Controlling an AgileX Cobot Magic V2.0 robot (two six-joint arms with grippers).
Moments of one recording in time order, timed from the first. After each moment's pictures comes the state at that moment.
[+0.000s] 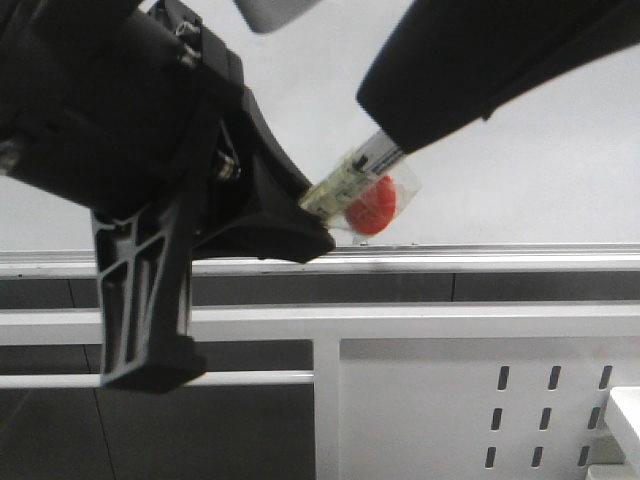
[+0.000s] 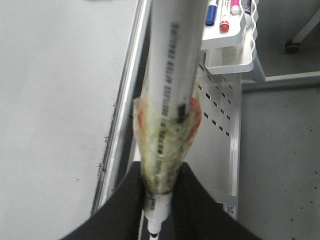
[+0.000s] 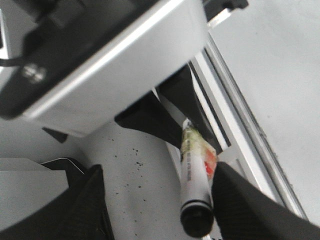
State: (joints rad) left arm -0.99 1.33 -0.70 0.74 0.09 -0.07; right arm 0.74 1.04 -0.87 0.33 0.65 -0.64
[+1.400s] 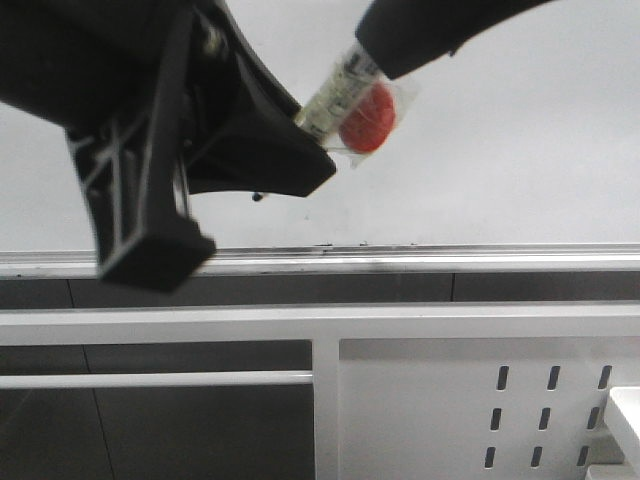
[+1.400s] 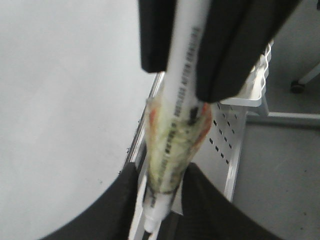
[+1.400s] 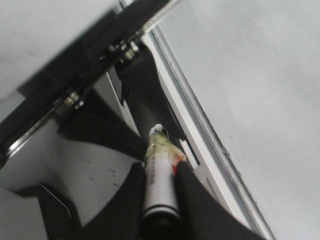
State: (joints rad) left arm -1.00 1.23 -0.72 0.58 0.12 -0.08; right arm 0.71 1.05 -0.88 0.30 0.54 -0.60
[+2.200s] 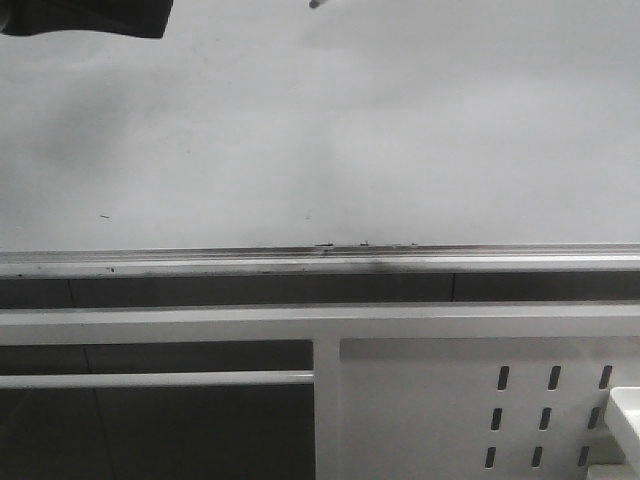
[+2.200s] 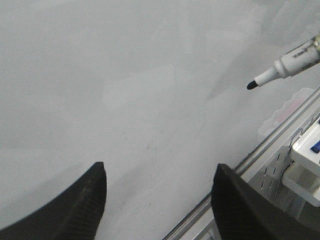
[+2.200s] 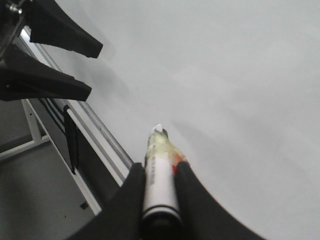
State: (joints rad) left arm -0.68 1.04 -0.65 0.22 0.00 -0.08; right arm 0.58 0.92 -0.88 0.30 0.40 -0.54
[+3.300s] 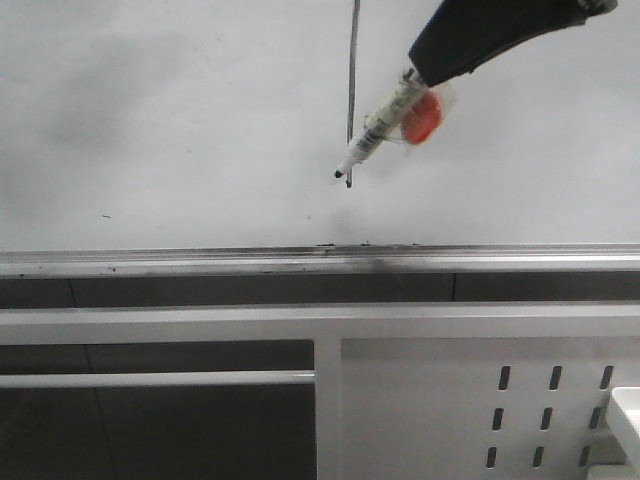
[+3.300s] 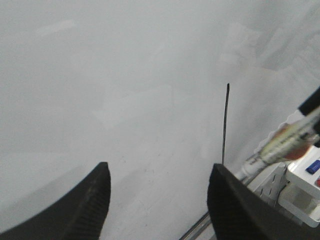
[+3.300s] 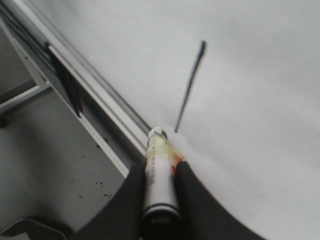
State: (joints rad) left arm -0.68 1.04 -0.65 0.20 -0.06 -0.08; right arm 0.52 1.12 -0.88 0.34 0.47 -0.54
